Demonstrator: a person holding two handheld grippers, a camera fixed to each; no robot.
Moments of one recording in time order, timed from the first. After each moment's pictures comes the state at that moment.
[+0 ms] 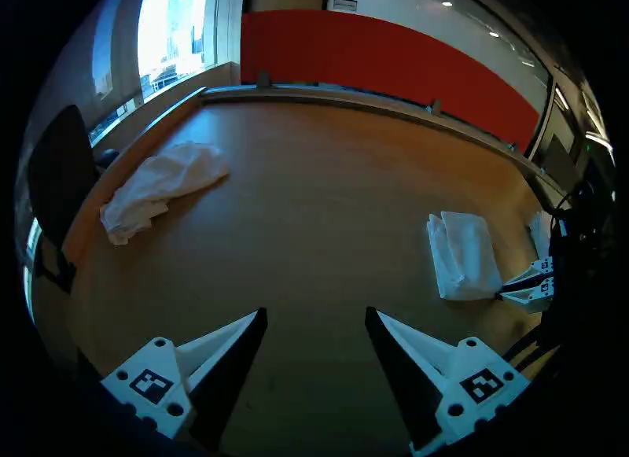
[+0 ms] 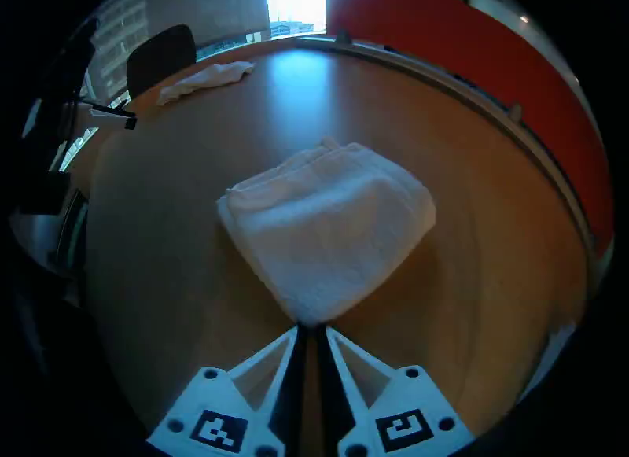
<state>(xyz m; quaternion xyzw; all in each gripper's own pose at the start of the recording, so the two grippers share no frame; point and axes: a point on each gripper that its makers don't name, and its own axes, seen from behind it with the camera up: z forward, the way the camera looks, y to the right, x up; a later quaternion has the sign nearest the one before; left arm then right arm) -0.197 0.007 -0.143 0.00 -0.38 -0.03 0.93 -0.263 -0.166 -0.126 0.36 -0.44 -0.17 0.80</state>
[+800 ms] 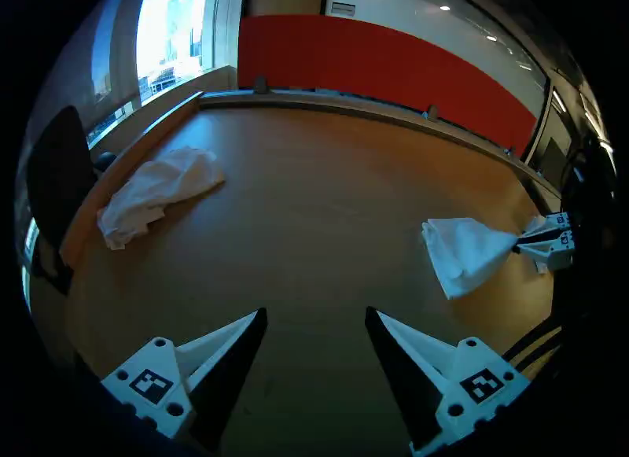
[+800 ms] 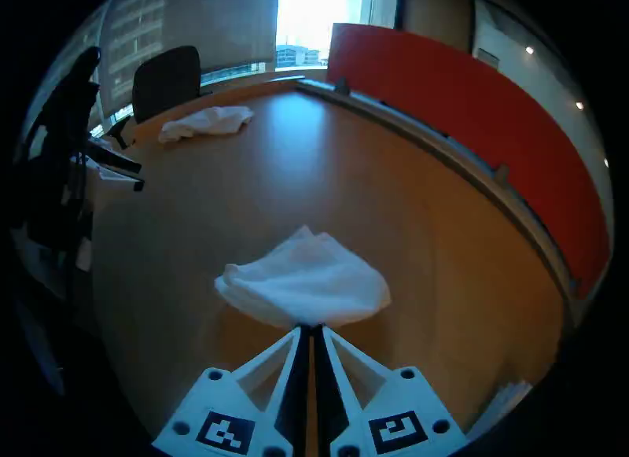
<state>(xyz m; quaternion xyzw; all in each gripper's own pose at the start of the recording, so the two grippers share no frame) -0.190 0.012 -0.136 -0.01 -0.37 -0.03 0.93 -0.169 -0.185 -0.062 0.37 -0.35 -0.19 0.84</state>
